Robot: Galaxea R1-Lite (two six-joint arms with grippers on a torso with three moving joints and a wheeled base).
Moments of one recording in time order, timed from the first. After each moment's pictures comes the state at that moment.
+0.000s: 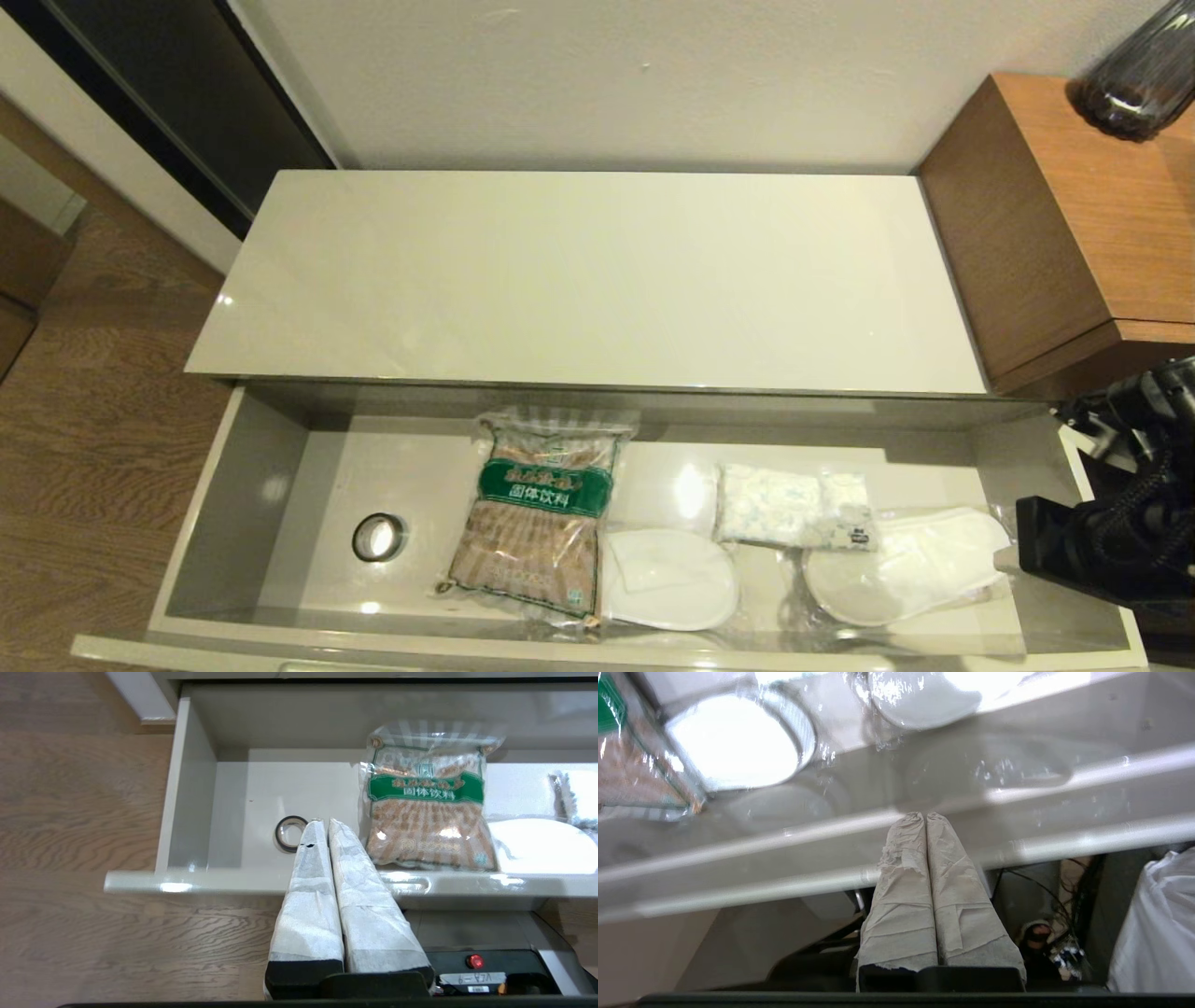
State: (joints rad) left arm 0.00 0.00 0.00 0.00 -0.01 0.01; right arm 0.15 1.40 -0.68 0.30 0.01 0.46
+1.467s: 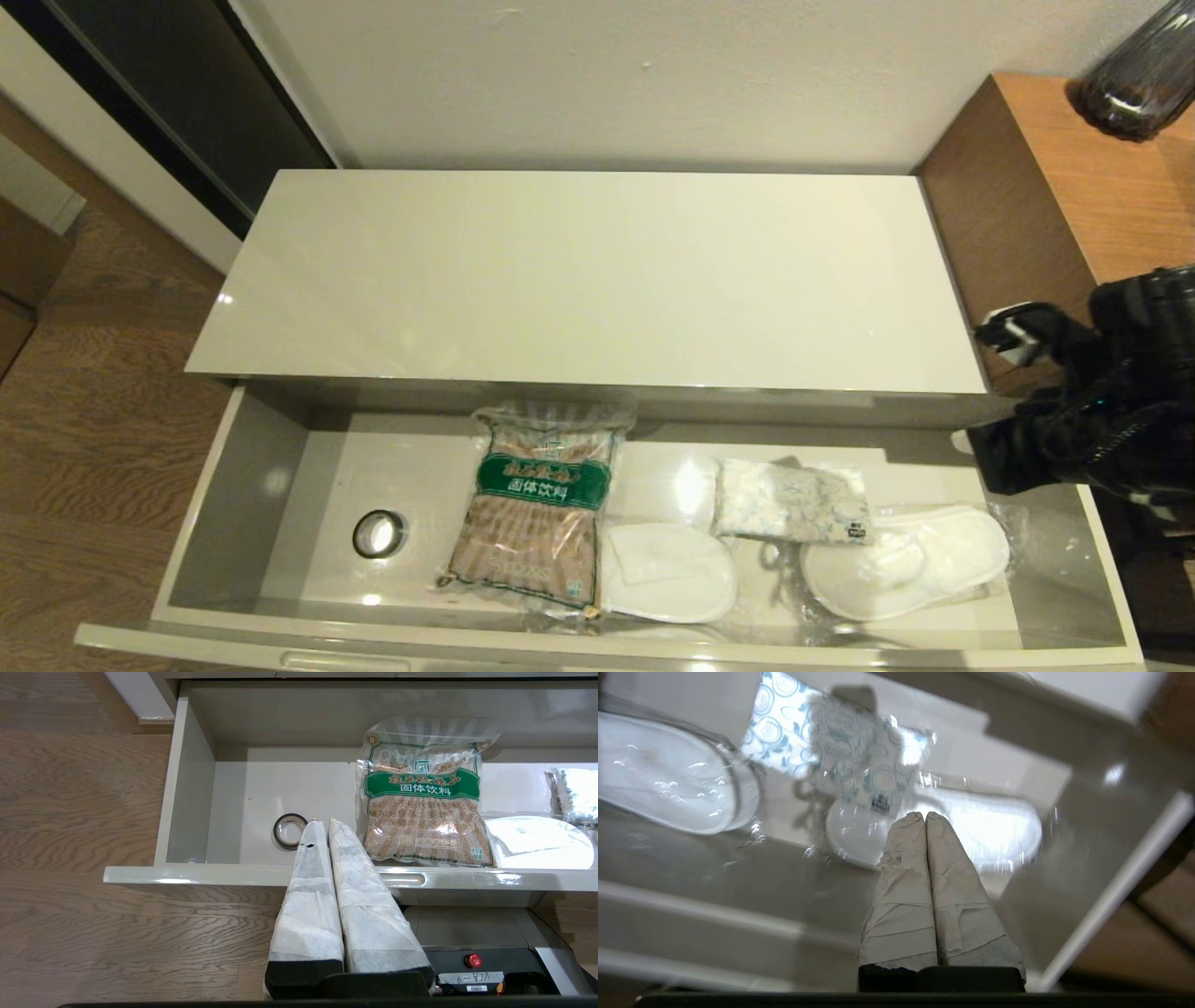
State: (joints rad) left arm 0.00 0.00 0.00 0.00 -0.01 0.01; right arm 0.17 1.52 -0.82 0.02 -0.10 -0.17
